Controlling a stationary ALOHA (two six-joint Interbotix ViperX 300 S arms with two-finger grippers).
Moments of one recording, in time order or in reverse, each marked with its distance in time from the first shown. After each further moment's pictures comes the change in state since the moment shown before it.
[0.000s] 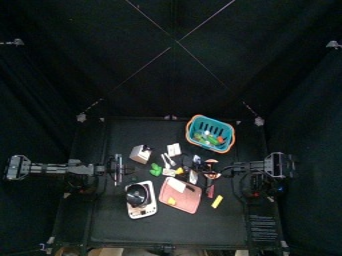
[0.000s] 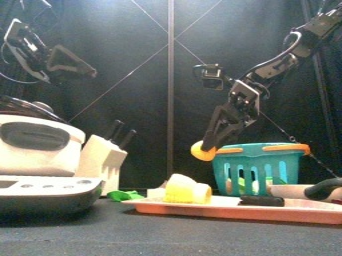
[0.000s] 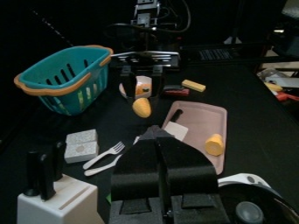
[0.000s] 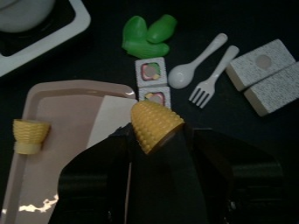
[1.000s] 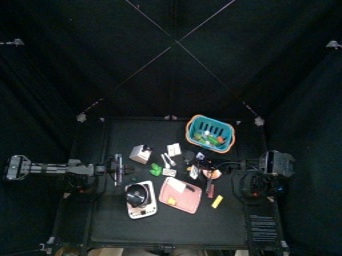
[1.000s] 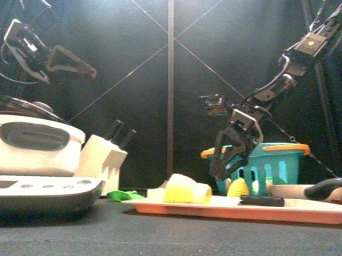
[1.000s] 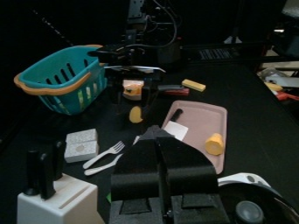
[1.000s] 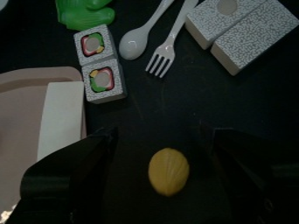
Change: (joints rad) left arm 0.002 0.000 0.003 0.000 0.000 0.000; right arm -0.086 0.077 0.031 0.074 -0.018 0.000
